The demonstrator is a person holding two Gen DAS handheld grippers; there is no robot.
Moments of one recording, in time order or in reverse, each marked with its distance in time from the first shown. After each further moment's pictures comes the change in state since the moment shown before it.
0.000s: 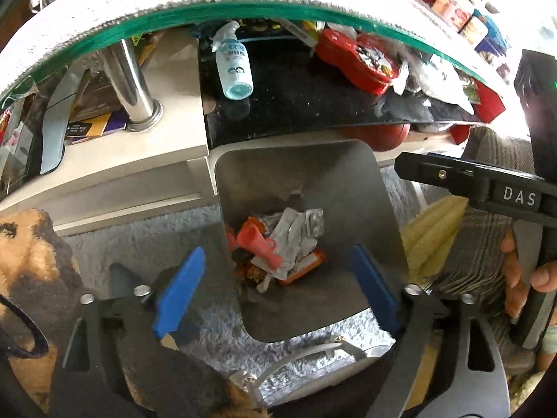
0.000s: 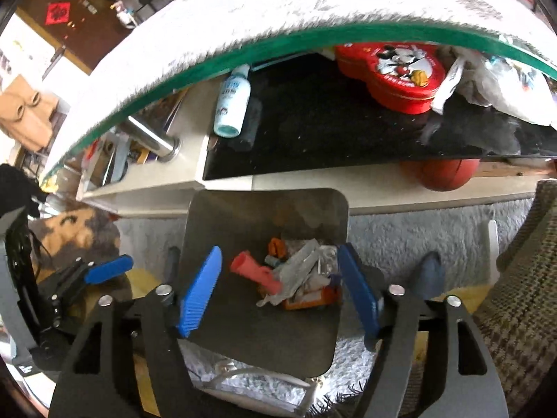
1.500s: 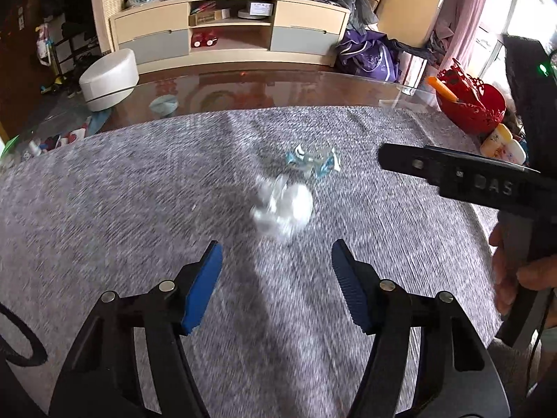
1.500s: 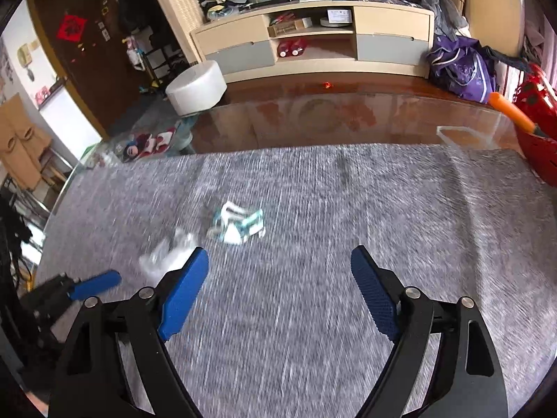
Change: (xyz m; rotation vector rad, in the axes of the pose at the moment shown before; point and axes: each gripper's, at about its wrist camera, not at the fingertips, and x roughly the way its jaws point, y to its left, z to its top) left arm -0.030 0.059 0.311 0.021 -0.249 0.062; right arm 0.002 0.050 0.330 -0.132 -0.224 -0.044
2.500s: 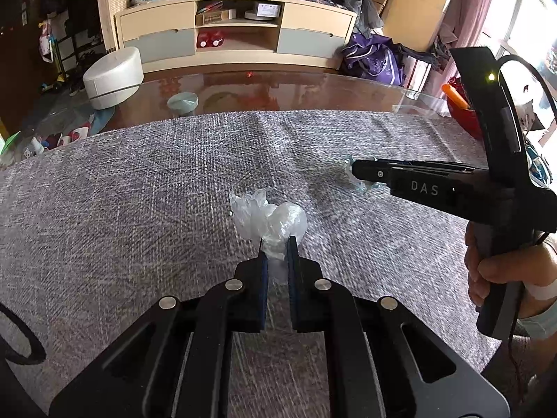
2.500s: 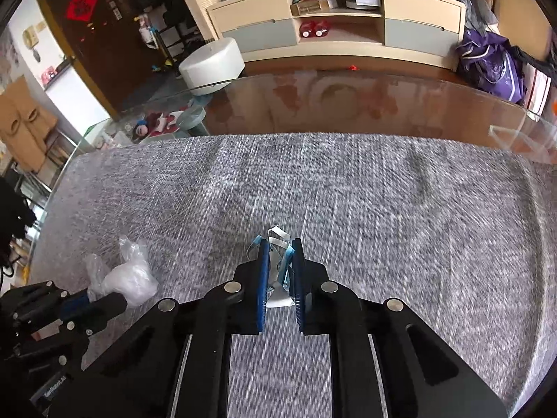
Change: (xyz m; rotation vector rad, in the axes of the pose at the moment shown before) left arm -0.006 0.037 -0.007 -0.014 -0.013 -0.005; right arm 0.044 0.027 0.001 -0.064 0.068 0.038
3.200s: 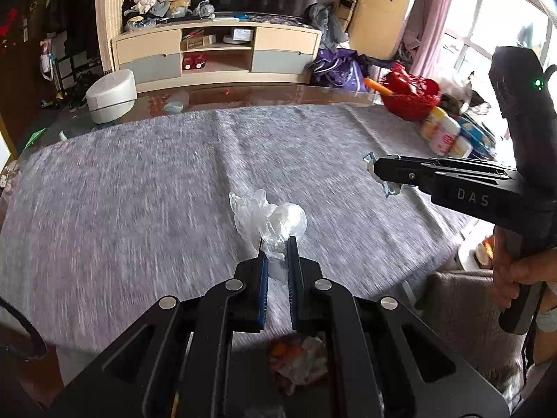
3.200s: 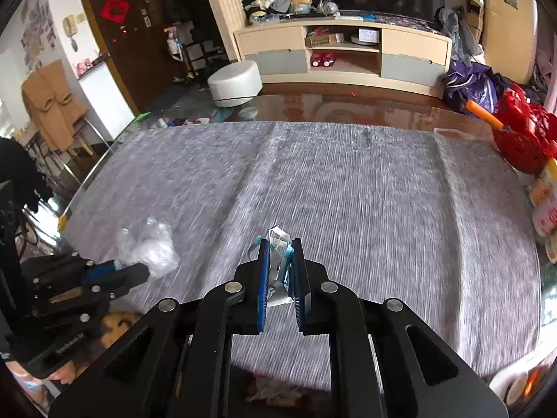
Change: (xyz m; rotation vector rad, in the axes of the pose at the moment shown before) left arm -0.144 -0.074 -0.114 0.048 -0.085 -0.054; right arm -0.184 0.045 -0.134 -0.073 -0.108 -0.009
